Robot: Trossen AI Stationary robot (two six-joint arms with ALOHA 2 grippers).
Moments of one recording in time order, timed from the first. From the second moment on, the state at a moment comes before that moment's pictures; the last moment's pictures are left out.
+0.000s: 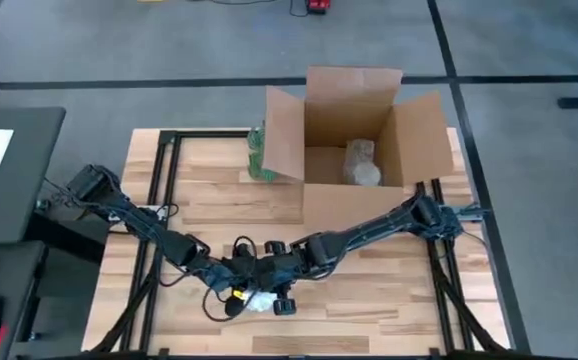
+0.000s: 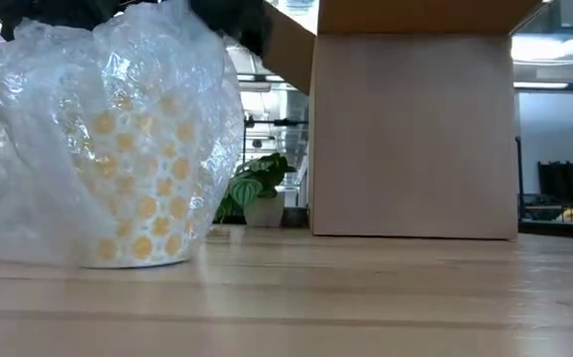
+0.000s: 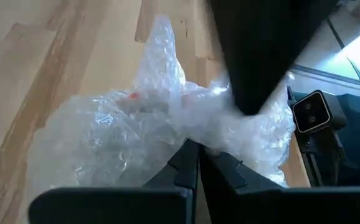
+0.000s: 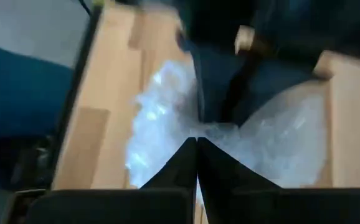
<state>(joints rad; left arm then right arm) -0.57 1.50 0.70 0.06 -0.29 -0.60 0.32 2.23 2.00 -0.68 0.00 0.20</state>
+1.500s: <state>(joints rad) -0.64 1.43 0.66 -0.14 -0.50 -0.72 0.28 2.36 2.06 -0.60 0.02 0.24</state>
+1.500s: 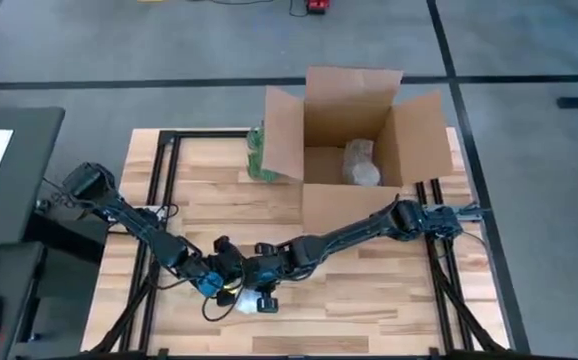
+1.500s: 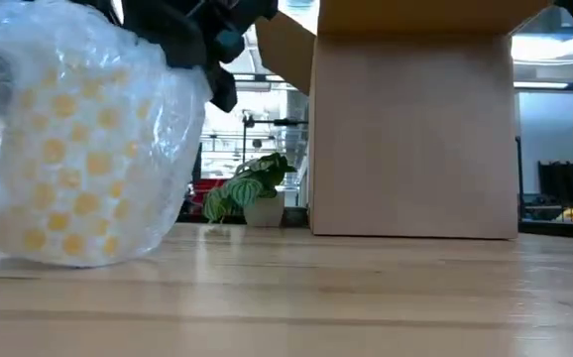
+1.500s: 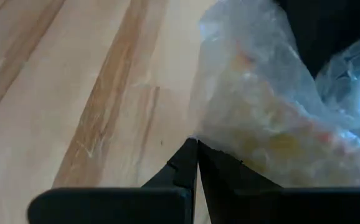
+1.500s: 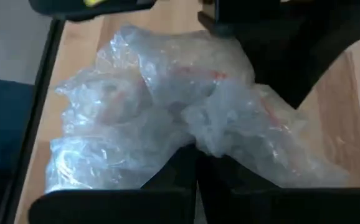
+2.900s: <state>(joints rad) -1.05 1.13 0.66 -0.56 -0.54 -1.23 0.31 2.35 2.28 -0.64 -0.11 0.17</state>
